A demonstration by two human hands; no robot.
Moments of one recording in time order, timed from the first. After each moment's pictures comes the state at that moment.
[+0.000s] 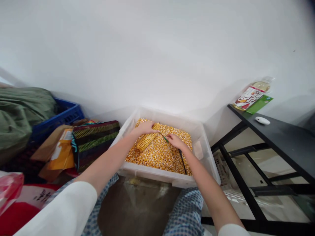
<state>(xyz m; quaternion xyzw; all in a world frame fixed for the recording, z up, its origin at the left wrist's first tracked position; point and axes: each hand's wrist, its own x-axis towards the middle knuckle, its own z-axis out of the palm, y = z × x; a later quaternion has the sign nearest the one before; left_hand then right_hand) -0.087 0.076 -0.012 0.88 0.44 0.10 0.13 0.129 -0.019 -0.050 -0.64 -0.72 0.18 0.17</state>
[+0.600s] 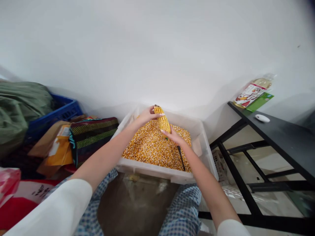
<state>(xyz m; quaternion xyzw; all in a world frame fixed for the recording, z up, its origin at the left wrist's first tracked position) -0.077 0.049 0.044 0.68 0.30 0.41 0.53 0.110 -0.028 -0.025 -0.54 -0.65 0.38 0.38</state>
